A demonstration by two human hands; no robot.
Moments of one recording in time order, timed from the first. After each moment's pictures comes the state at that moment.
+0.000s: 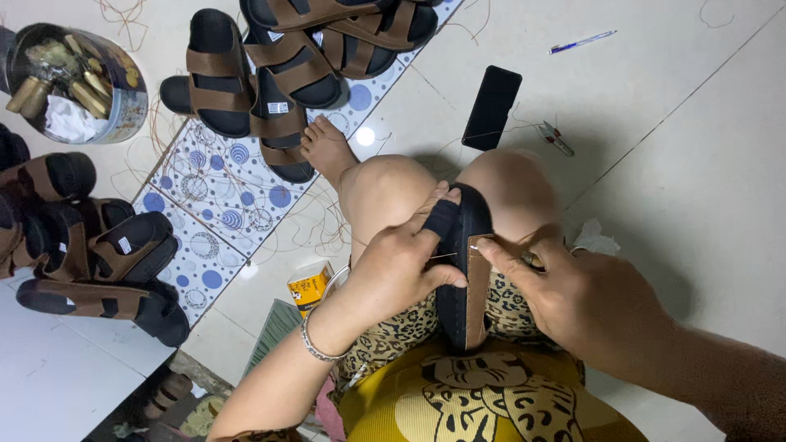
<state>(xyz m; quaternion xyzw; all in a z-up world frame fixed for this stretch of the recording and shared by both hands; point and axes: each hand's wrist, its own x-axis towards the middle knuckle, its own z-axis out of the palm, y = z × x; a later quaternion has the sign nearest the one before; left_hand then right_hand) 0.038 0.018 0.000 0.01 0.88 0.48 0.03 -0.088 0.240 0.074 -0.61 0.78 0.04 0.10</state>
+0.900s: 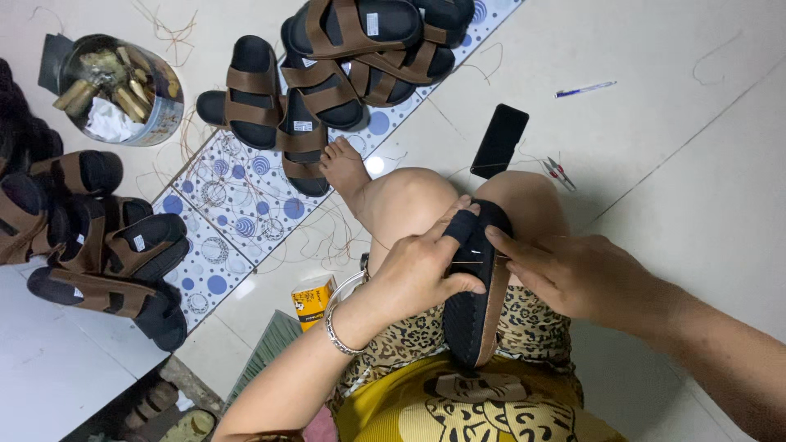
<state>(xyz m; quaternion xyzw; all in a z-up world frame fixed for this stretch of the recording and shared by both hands) 0.037 0.032 -0.015 0.00 0.90 0.44 0.04 -0.130 0.250 0.022 -0.63 0.72 -0.14 0.26</state>
